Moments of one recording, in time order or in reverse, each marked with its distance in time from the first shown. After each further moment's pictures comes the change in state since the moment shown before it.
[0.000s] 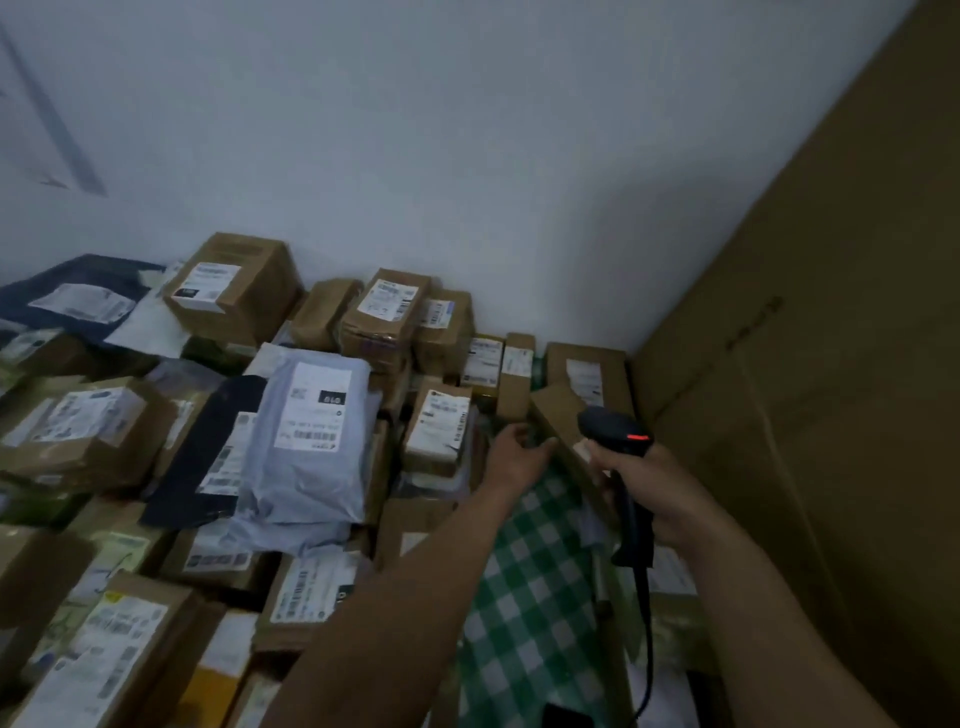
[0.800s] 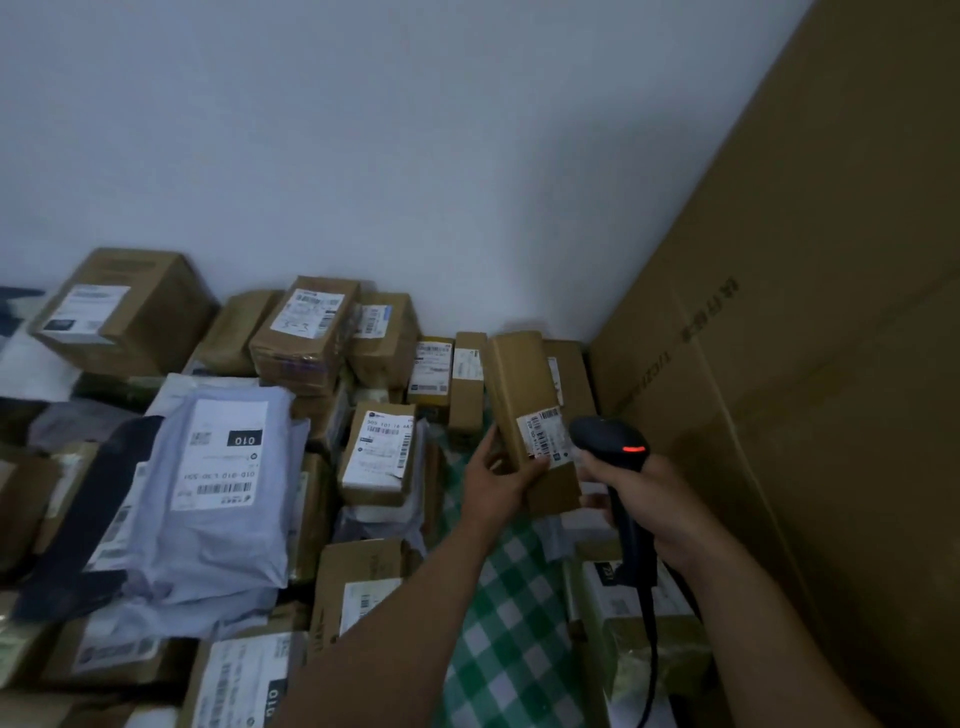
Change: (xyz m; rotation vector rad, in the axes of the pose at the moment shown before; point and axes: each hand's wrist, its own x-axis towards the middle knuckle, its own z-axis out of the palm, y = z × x) left_hand 0.049 -0.038 0.055 -0.324 -0.013 0.074; right_hand 0.024 0.010 -0.044 0.085 0.077 0.036
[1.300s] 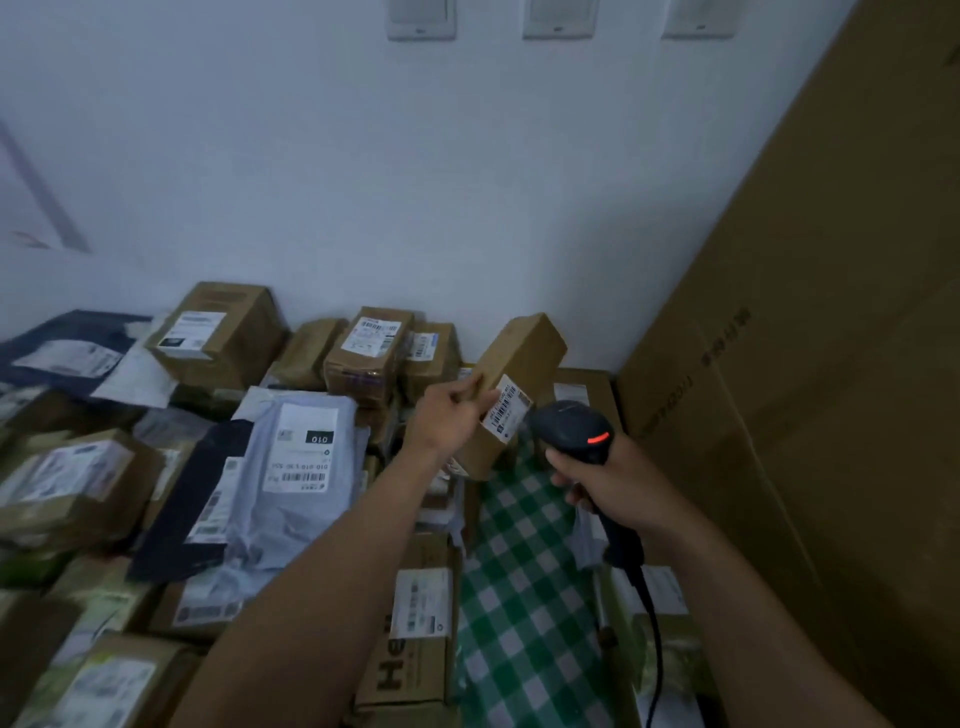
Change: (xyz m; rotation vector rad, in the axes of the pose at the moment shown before) left_hand -0.023 0.133 -0.098 0.464 0.068 0.168; right_hand -0.056 -0.033 0.051 -0.251 -0.192 -0.307
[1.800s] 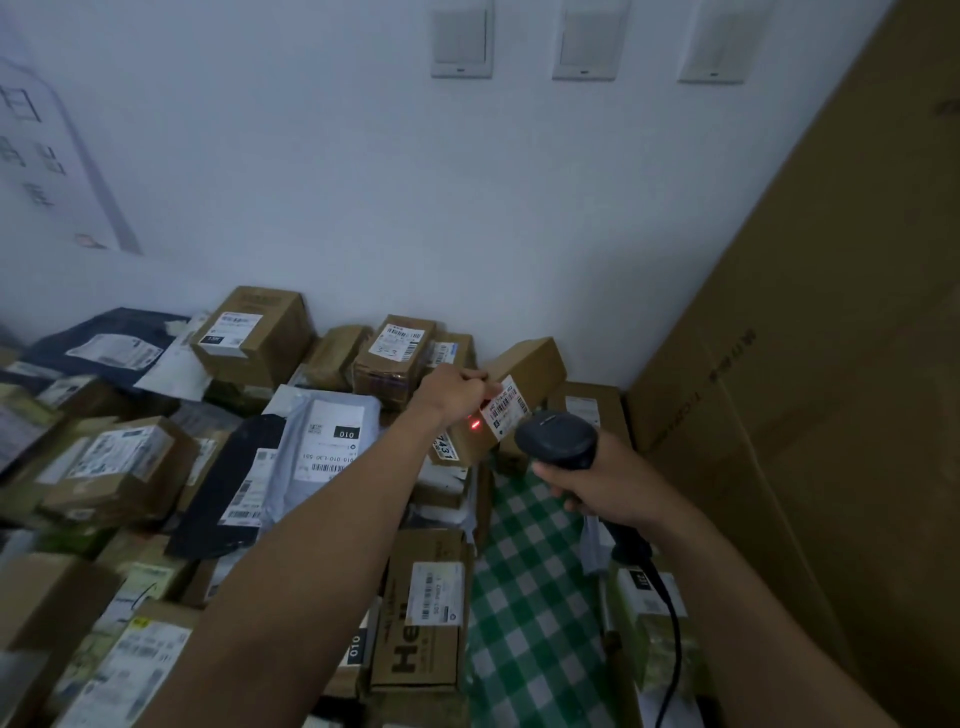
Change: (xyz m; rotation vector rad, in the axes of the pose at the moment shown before) left_hand -0.003 0.033 -0.037 0.198 -0.053 -0.051; right_hand -0.023 -0.031 0.018 -0.171 -0.107 -0.082
